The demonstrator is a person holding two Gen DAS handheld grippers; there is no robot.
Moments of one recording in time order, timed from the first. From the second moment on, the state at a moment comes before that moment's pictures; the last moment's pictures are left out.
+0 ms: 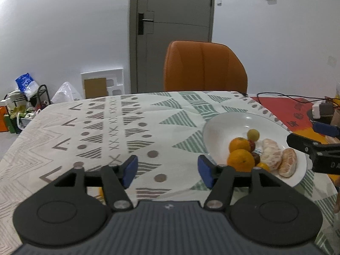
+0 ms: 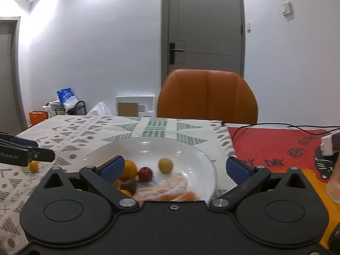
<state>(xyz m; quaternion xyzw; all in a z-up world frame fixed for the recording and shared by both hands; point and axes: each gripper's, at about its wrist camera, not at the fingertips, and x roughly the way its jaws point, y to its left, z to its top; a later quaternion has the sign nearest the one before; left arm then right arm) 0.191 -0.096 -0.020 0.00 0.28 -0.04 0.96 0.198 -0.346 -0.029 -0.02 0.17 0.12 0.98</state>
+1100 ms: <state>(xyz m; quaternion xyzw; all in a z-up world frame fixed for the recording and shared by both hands) 0.133 0.017 -0.028 -0.06 0.27 0.03 0.96 0.162 -0.241 -0.015 -0.01 0.21 0.24 0.95</state>
